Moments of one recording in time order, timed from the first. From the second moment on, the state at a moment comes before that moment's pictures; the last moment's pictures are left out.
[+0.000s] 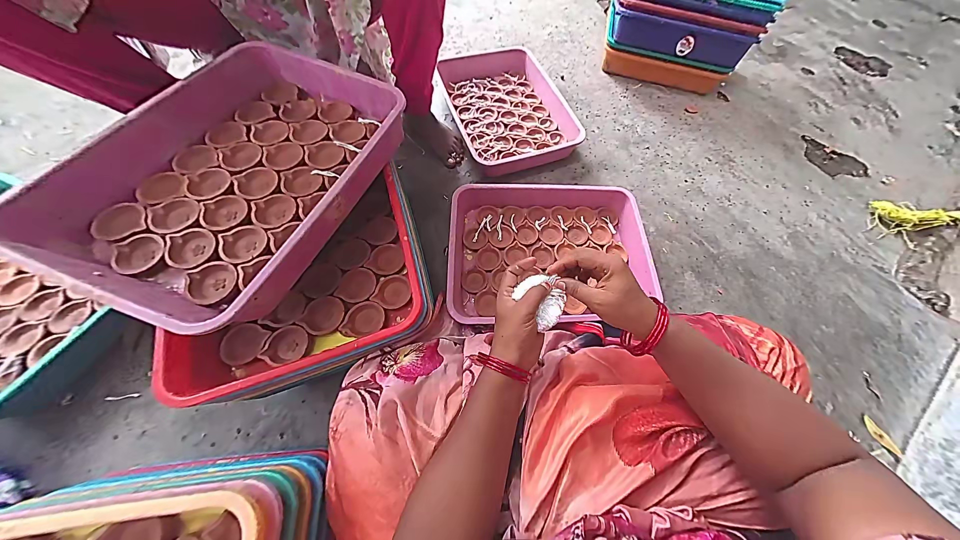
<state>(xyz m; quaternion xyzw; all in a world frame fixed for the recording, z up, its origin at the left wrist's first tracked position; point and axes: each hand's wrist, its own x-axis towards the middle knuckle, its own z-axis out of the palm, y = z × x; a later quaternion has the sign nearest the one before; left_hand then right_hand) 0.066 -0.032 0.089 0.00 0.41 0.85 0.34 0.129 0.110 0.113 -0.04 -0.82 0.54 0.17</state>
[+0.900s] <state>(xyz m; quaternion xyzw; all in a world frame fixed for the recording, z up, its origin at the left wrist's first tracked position) 0.055 -0.036 0.085 0.09 0.59 0.72 0.35 0.118 0.123 0.102 0.07 -0.94 0.25 0.20</state>
